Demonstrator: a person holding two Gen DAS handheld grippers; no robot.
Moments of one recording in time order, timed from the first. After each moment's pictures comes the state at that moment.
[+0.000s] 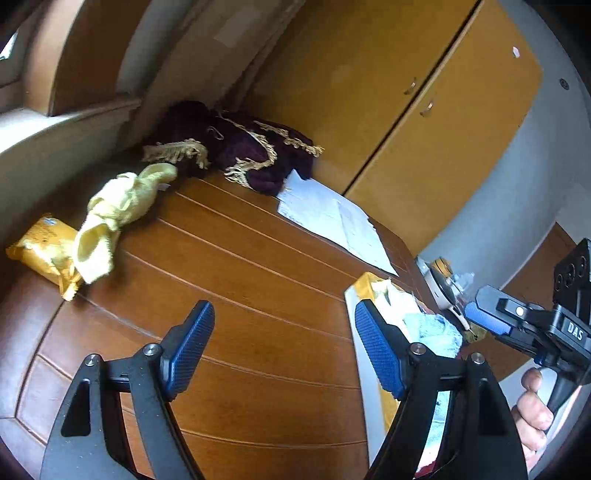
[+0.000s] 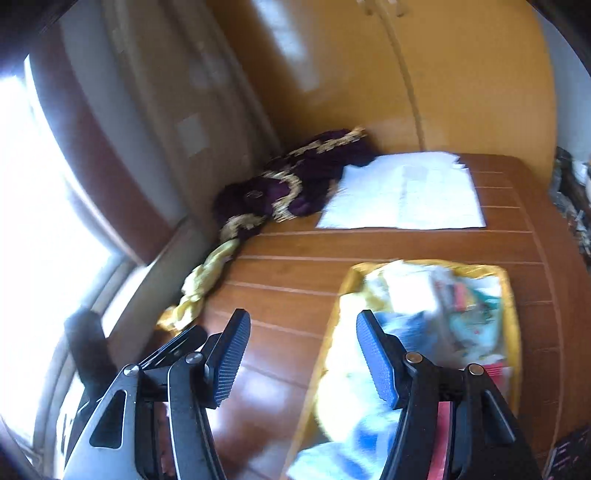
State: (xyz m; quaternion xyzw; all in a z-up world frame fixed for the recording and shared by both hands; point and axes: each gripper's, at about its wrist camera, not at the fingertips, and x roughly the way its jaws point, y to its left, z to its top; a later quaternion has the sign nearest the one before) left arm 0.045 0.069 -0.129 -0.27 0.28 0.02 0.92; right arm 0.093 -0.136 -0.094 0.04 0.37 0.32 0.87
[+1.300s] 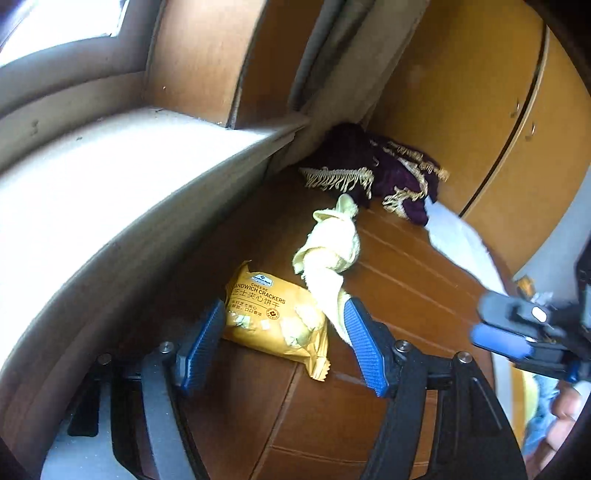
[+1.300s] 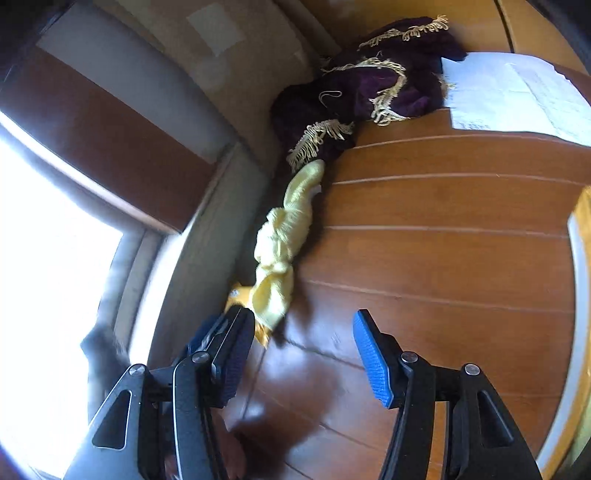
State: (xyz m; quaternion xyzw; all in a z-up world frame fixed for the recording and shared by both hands) left arm 0.012 0.201 -0.156 -0.25 0.31 0.17 0.90; right arm 0.122 0.059 -0.160 0.10 0.50 0.35 0.78
